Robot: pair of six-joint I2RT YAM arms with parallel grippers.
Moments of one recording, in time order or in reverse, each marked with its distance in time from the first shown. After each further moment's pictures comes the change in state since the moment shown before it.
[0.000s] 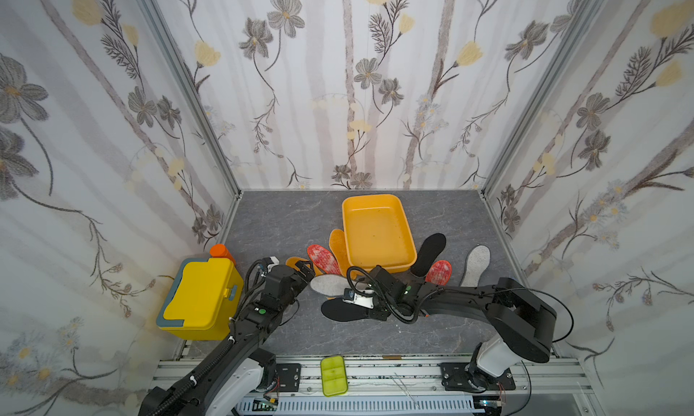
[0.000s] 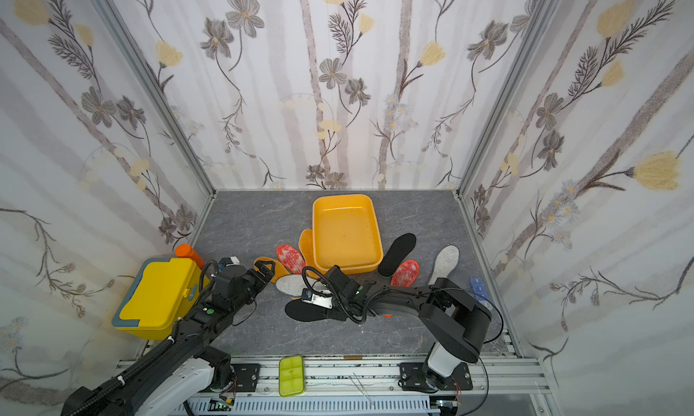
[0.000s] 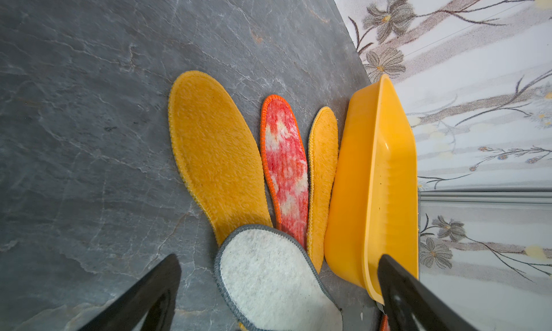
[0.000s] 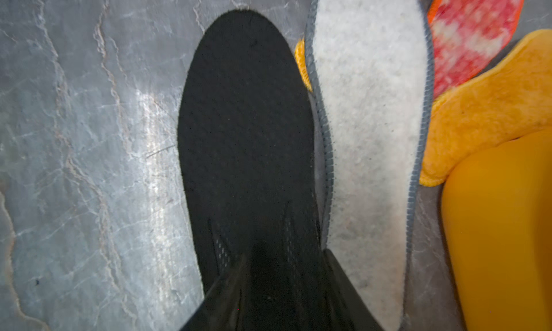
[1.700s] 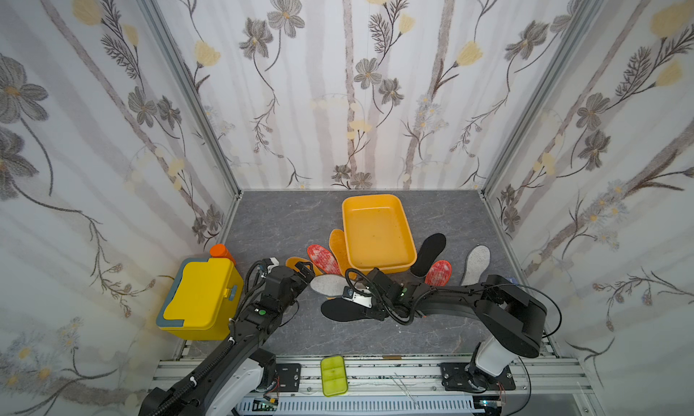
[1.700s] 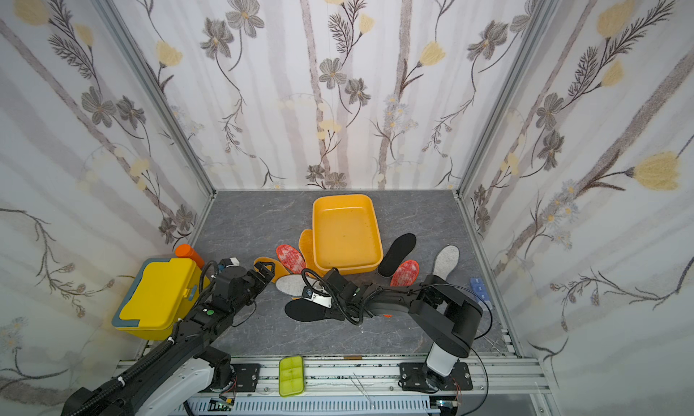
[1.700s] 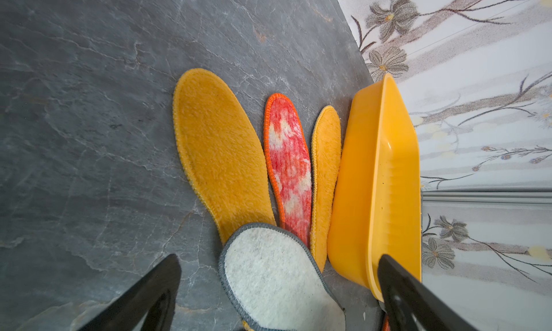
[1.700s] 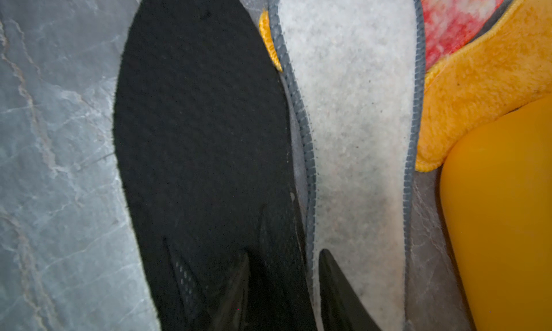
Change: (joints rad) left arm 0.000 -0.008 -0.011 -0.001 -0.005 0.000; right arm 0.009 0.070 -0.010 0.040 0.076 0.066
